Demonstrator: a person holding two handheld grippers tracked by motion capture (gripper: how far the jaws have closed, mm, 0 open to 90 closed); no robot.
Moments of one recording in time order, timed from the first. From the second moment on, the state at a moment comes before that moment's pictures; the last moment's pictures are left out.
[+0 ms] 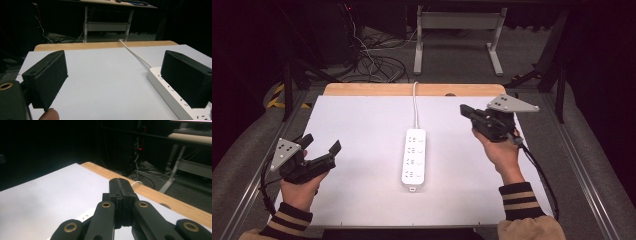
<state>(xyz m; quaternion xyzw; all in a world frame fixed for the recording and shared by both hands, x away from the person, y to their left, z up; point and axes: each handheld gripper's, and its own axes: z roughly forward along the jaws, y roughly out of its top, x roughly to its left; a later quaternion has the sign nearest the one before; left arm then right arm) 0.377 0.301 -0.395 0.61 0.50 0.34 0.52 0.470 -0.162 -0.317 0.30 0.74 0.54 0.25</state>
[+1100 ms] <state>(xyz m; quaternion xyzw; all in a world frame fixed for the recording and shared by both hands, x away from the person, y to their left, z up) 0.369 0.308 -0.396 0.61 0.50 0.35 0.51 0.539 -0.039 -0.443 0.31 0.87 0.36 0.16</state>
